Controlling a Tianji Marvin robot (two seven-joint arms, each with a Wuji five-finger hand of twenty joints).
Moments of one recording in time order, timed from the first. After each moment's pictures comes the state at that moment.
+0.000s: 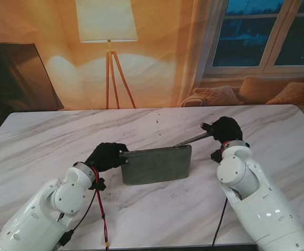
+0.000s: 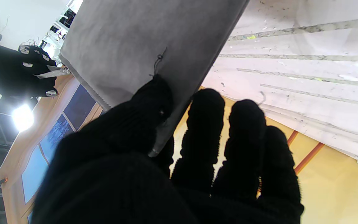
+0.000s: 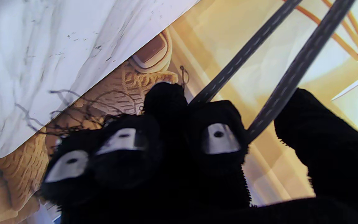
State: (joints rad) left arm 1.42 -1.12 -1.12 -1.53 0.54 -0.09 0.01; right arm -1.36 -1.19 1.26 -1.52 -0.51 0.33 -0.24; left_hand 0.92 -0.51 0.76 -0.19 0.80 0.07 0.87 0.67 1.08 0.26 0.97 0.89 0.70 0.42 1.07 0.98 0.07 0.36 1.22 0.83; right_hand 0.31 -0.52 1.01 -0.15 1.31 0.04 1.33 1.04 1.19 0.12 1.00 0.76 1.29 0.07 1.48 0.52 0.93 0.17 1.78 0.62
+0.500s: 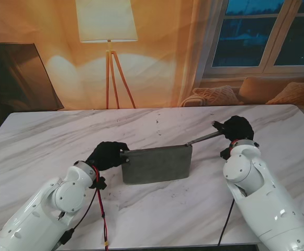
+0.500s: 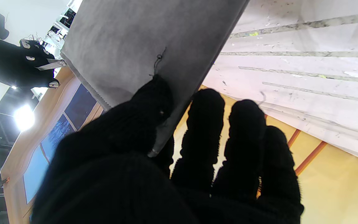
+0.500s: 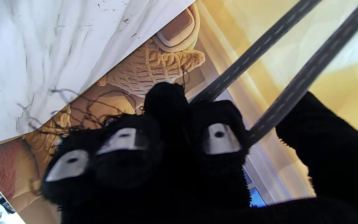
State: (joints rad) left arm 1.41 -1.12 -1.10 -1.52 0.54 -0.09 0.01; right arm -1.34 -1.19 1.30 -1.45 -0.54 0.34 -0.30; left_hand 0.92 -0.51 0.76 -0.19 0.80 0.07 0.87 0.68 1.08 0.26 0.97 0.89 0.70 0.42 1.07 0.98 0.07 0.36 1.22 0.83; right_hand 0.31 -0.52 1.01 -0.15 1.31 0.04 1.33 1.04 1.19 0.12 1.00 0.76 1.29 0.07 1.48 0.52 0.93 0.17 1.78 0.61
